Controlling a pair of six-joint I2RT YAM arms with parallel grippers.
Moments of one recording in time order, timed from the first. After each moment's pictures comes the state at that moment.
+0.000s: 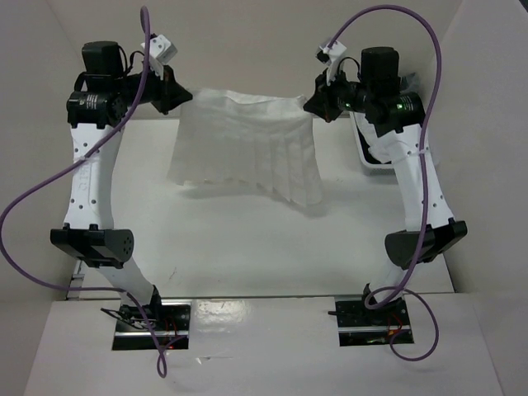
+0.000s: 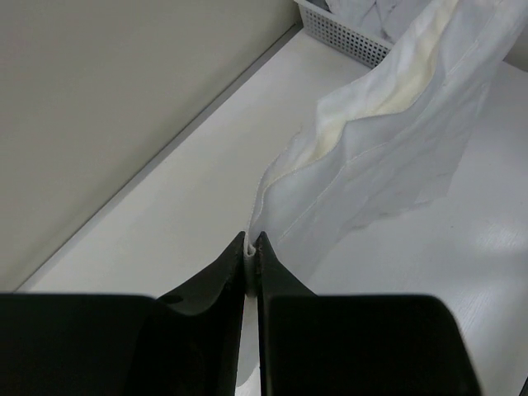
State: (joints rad) left arm 0.00 1.71 2.19 -0.88 0.79 0.33; right arm 0.25 1.69 2.14 -0.88 -0.56 -0.29
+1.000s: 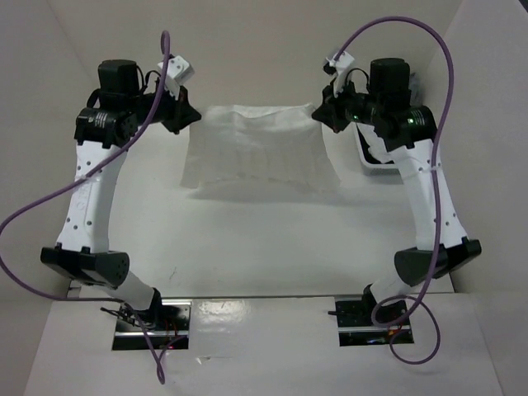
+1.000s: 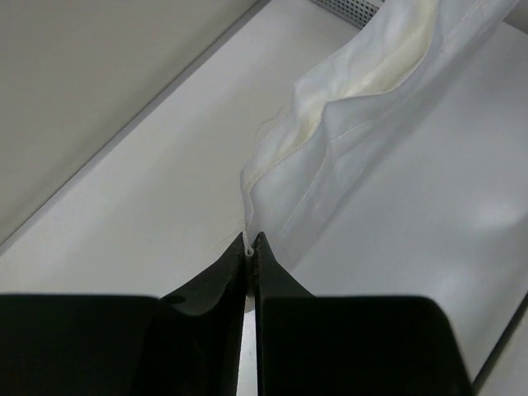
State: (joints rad) left arm -0.11 1.60 2.05 -0.89 0.62 0.31; right arm 0.25 1.59 2.04 -0.86 -0.49 -0.32
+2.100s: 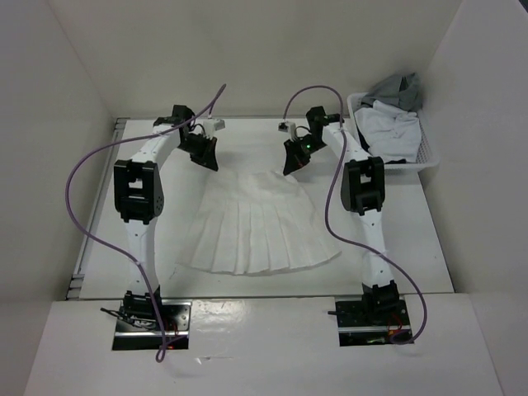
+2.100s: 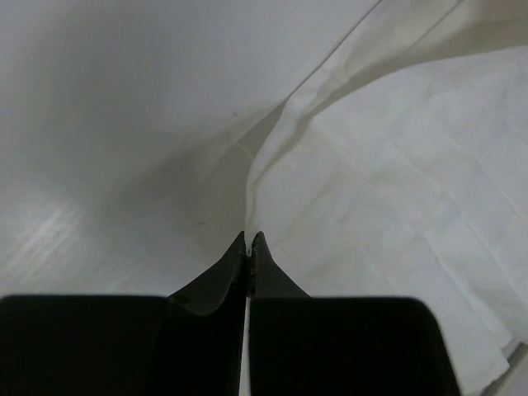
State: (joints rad) left arm -0.09 2.28 1.96 -0.91 0.66 0.41; right arm 0.22 2.49 2.21 -1.08 -0.82 -0.55
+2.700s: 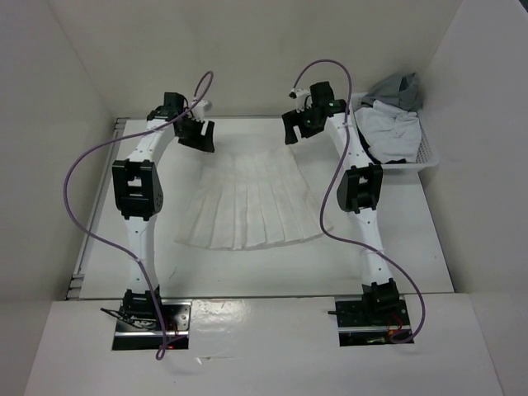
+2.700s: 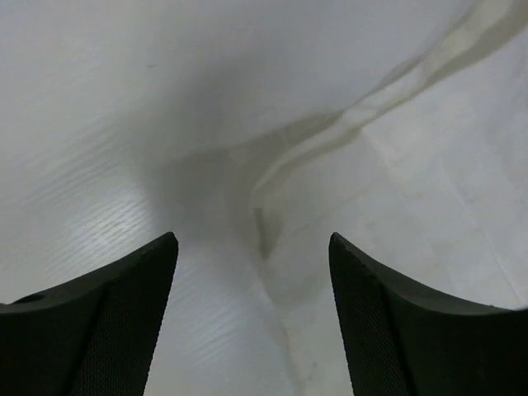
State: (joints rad) left arm -0.04 2.39 2.17 -0.76 0.46 0.28; right arm 0.21 2.69 2.76 -0.99 -0.43 -0.26
